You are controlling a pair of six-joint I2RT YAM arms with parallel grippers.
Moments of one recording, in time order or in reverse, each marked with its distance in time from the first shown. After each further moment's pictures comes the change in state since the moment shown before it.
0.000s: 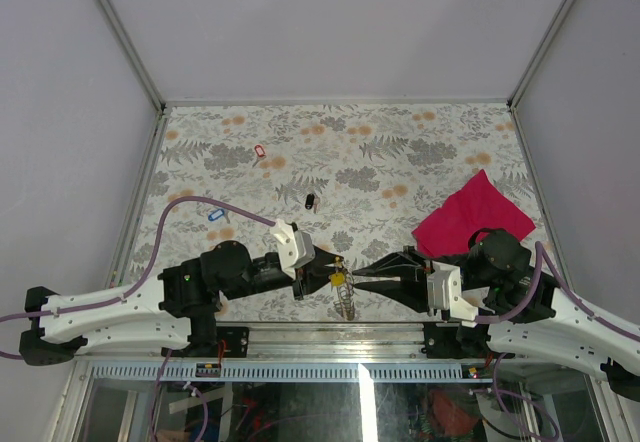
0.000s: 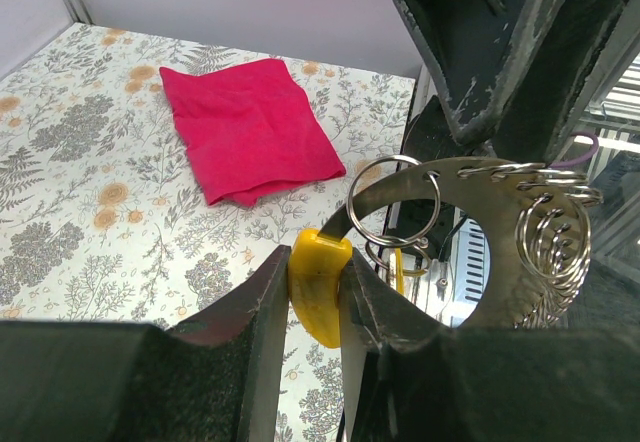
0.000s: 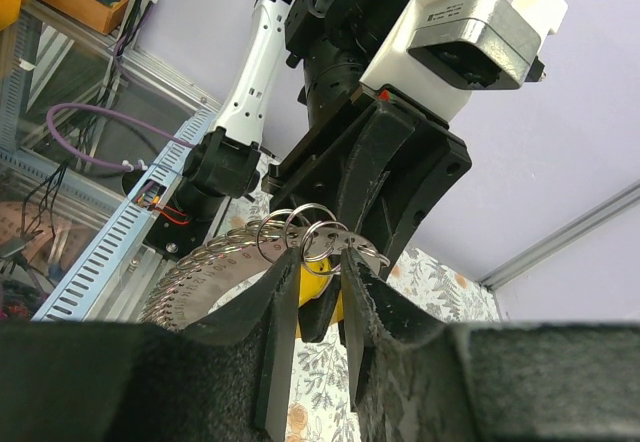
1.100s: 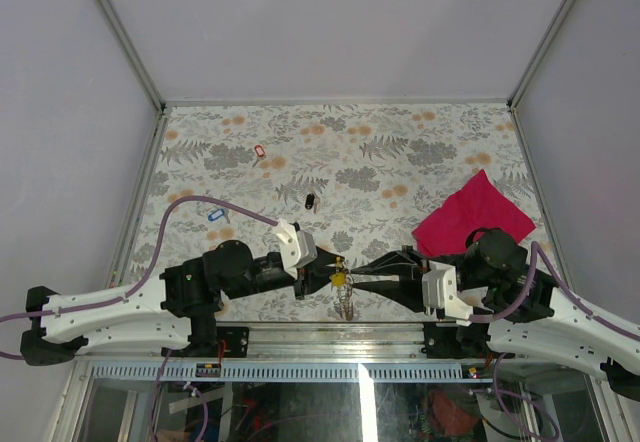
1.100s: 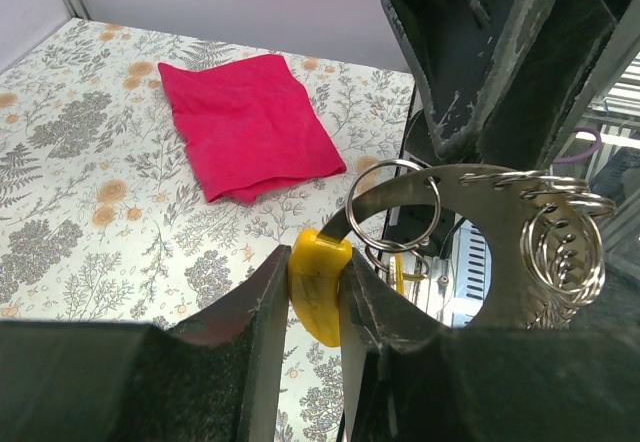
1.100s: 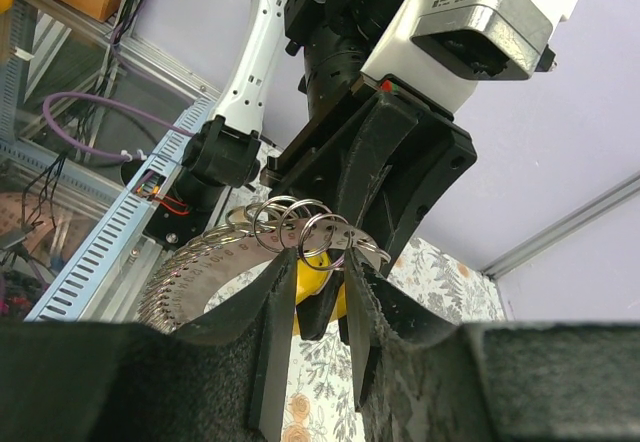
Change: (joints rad) left arm 0.000 0.009 0.000 0.000 0.006 0.000; right arm 0.000 0.008 0.000 -0.019 0.014 -0.011
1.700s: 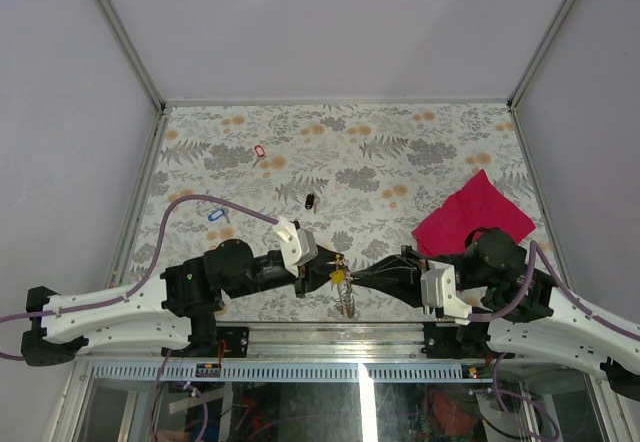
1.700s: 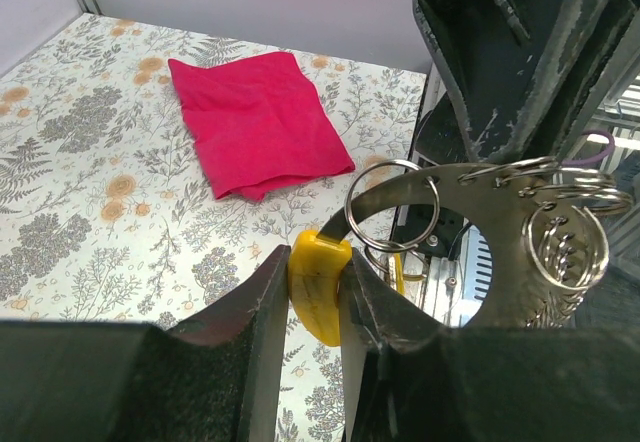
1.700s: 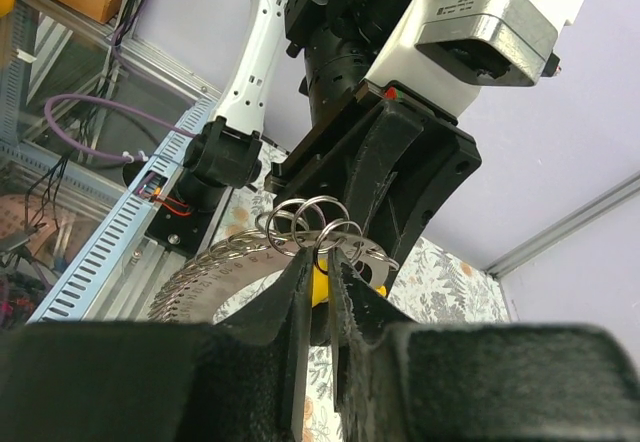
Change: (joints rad) left arm 0.005 0.006 0.000 0.000 -0.001 0.000; right arm 0.000 0.007 0.000 0.004 0.003 0.008
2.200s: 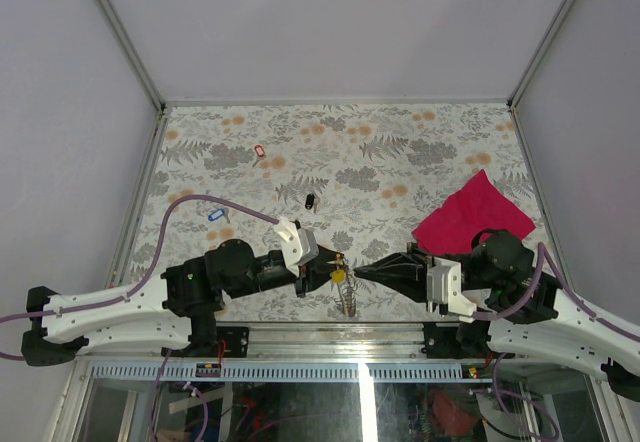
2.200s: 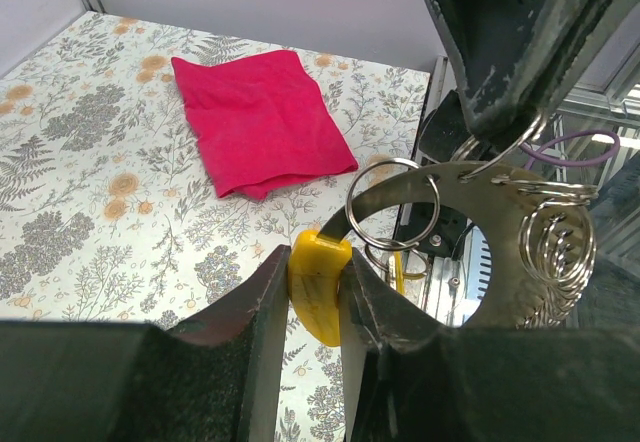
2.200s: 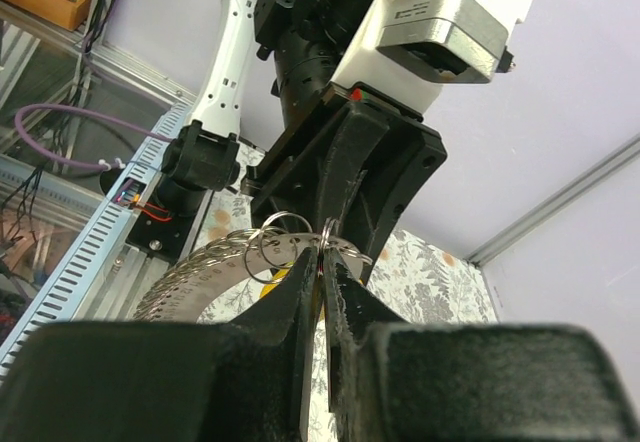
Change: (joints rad) left arm 0.001 0.004 0.000 0.000 -0.007 0.005; right arm 0.003 -0.024 0.000 0.006 0.052 0.020
